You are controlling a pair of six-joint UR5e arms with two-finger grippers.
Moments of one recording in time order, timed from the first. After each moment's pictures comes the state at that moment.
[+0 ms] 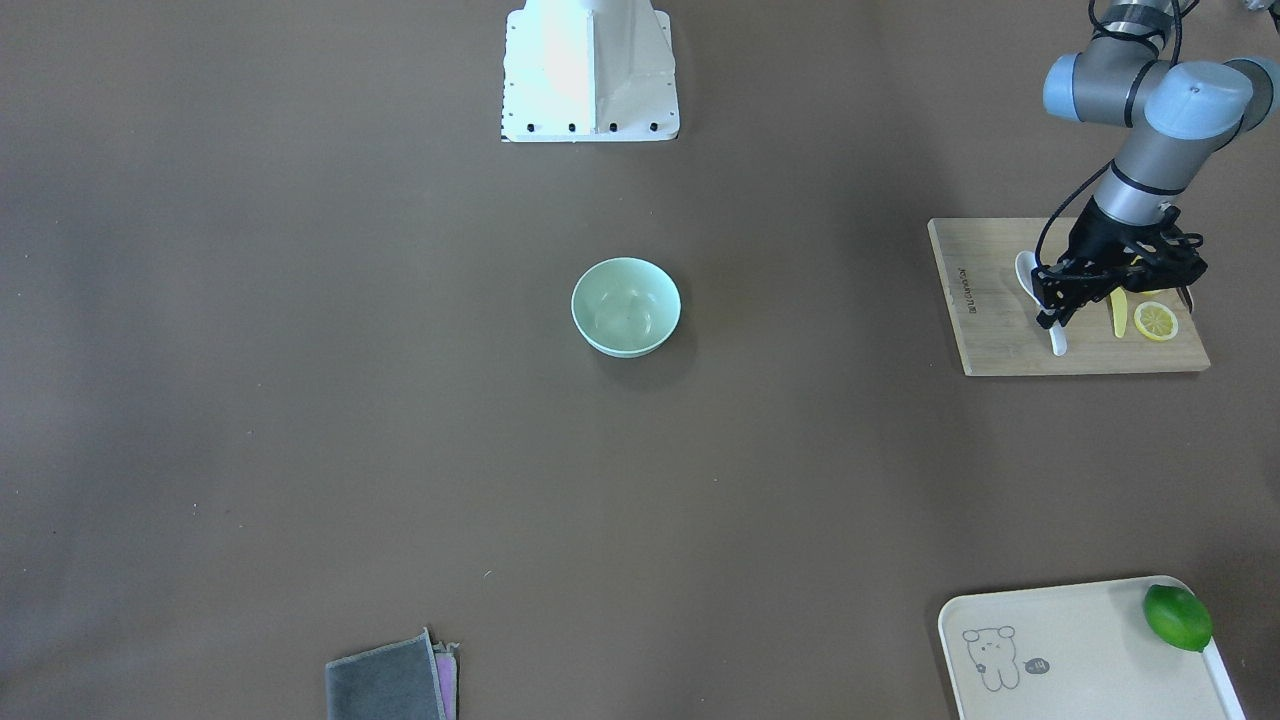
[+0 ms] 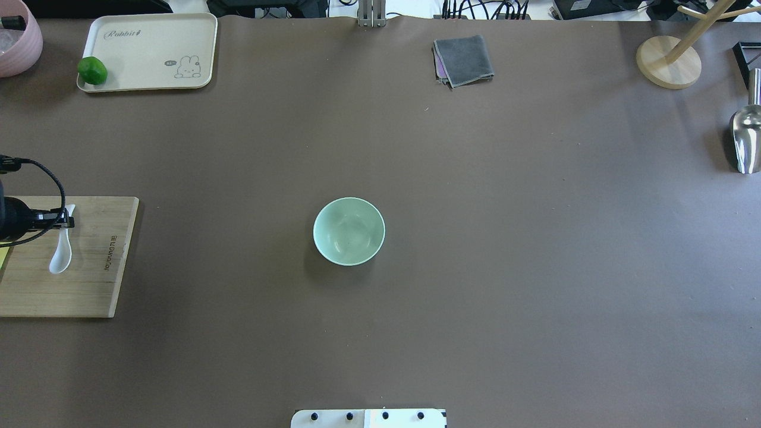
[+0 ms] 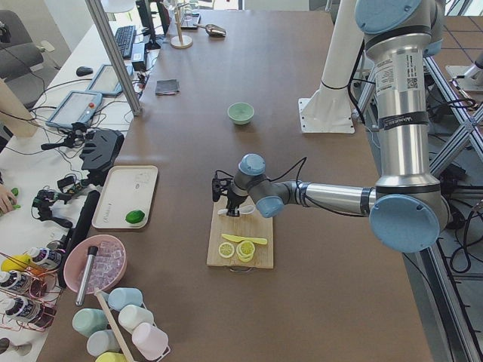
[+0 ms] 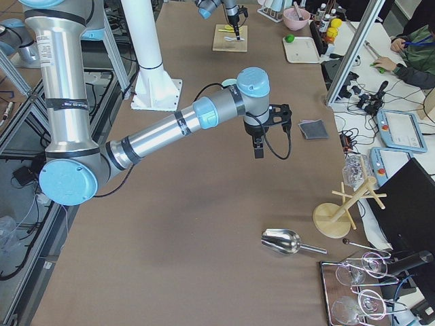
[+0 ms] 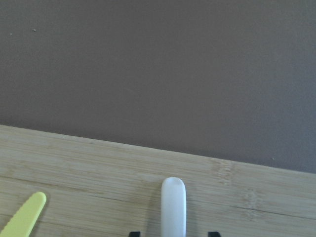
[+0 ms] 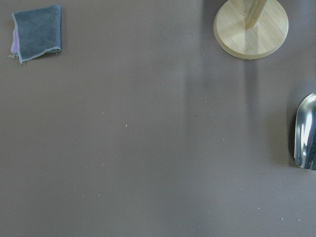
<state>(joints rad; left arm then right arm) -0.83 -1.42 -1.67 -2.43 -1.88 -1.15 1.45 -1.51 2.00 -1.62 2.42 0.37</state>
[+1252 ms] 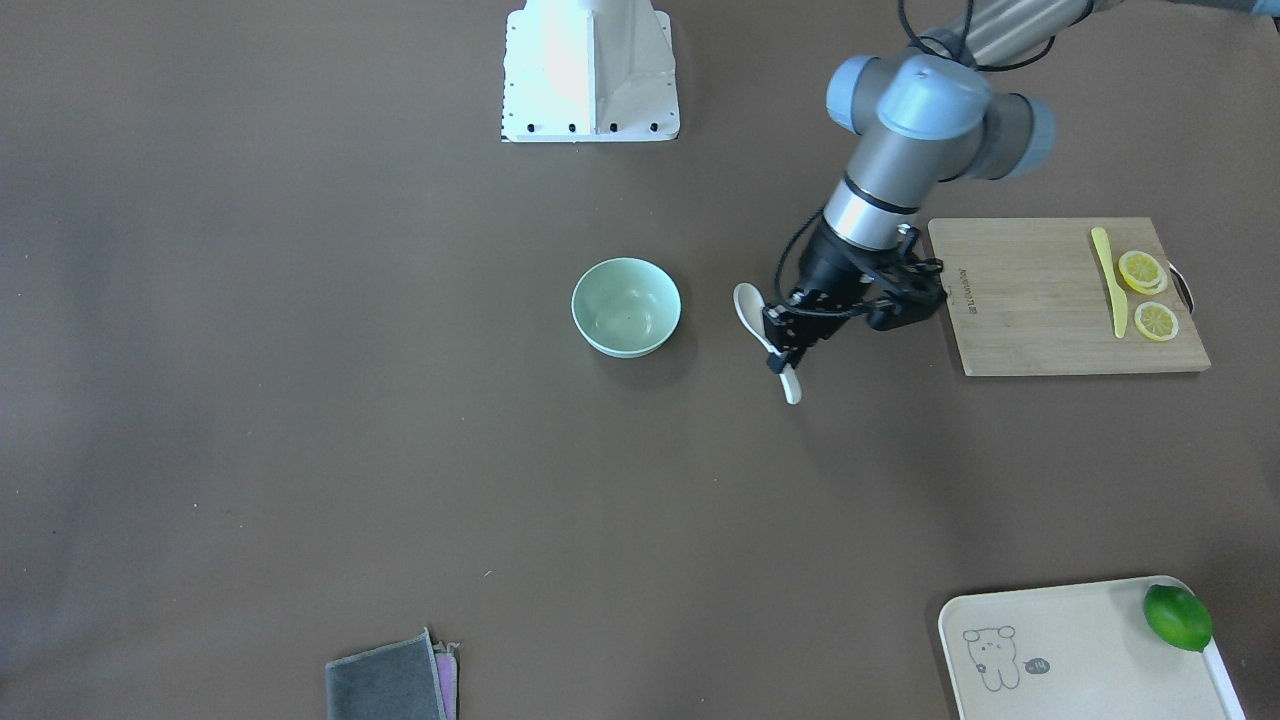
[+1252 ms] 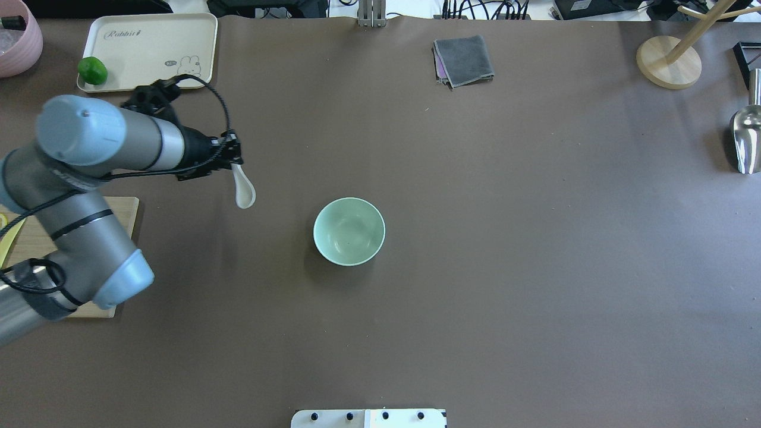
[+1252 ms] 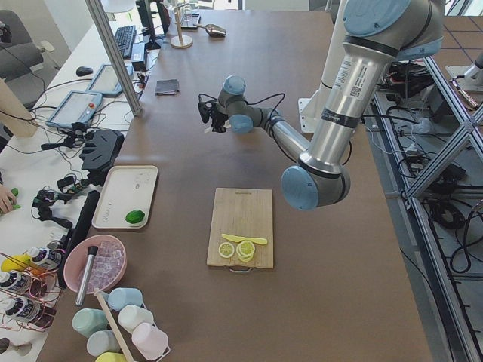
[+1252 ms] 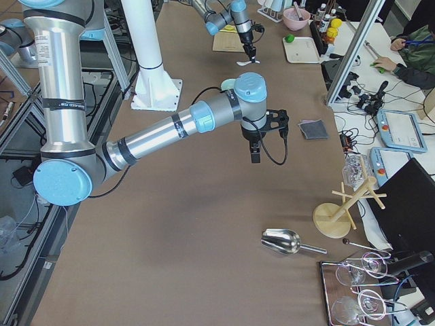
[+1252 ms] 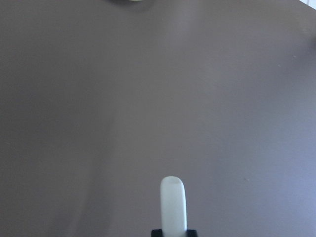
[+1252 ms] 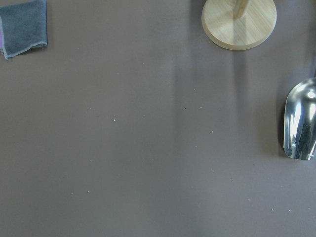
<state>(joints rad) -0.64 -2.08 -1.71 -2.01 -1.76 -1.69 1.45 -1.54 2.00 -1.62 2.40 0.37</state>
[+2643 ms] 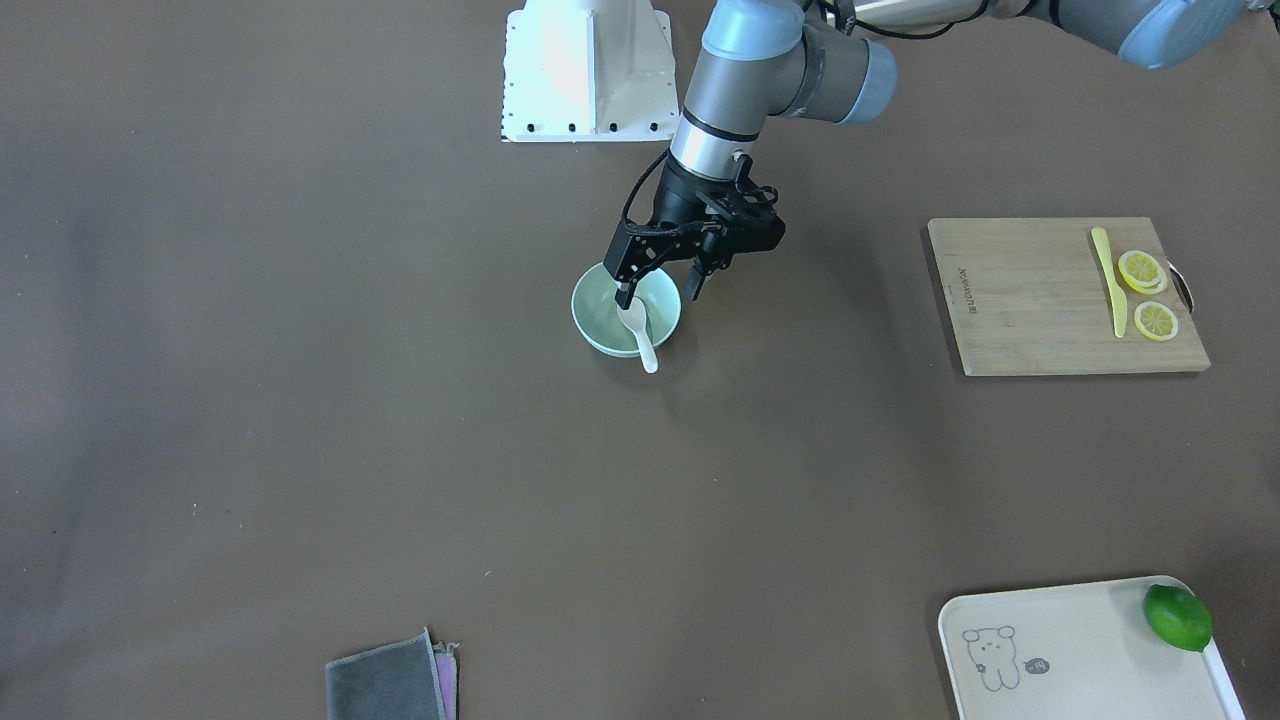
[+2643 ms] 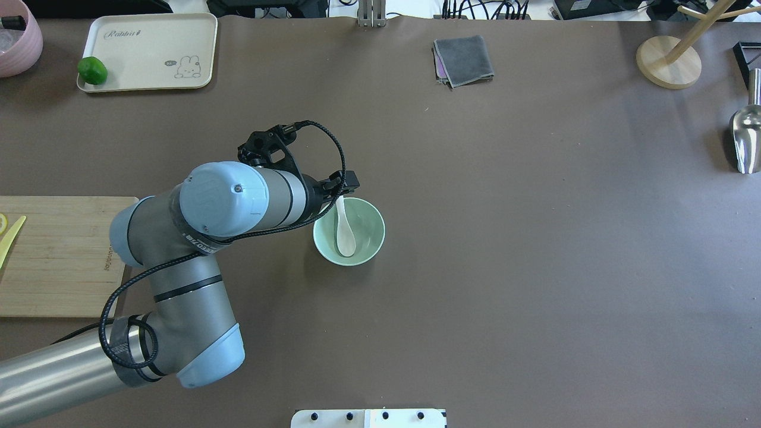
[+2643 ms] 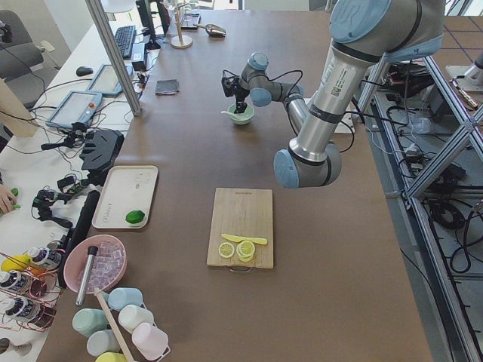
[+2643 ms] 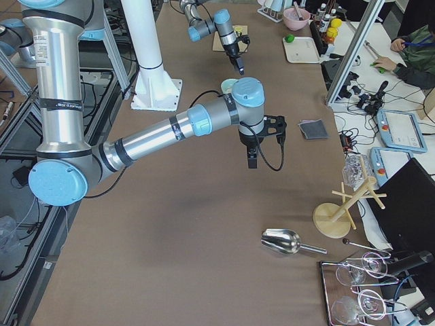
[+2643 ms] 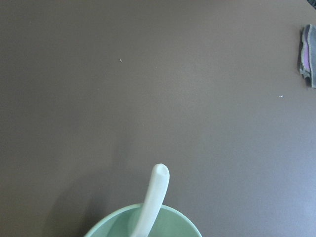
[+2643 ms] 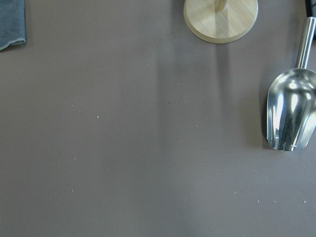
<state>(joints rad) -0.49 -2.12 -1.80 -1.89 -1.61 -1.62 1.45 -1.57 2.00 -1.62 2.36 0.38</state>
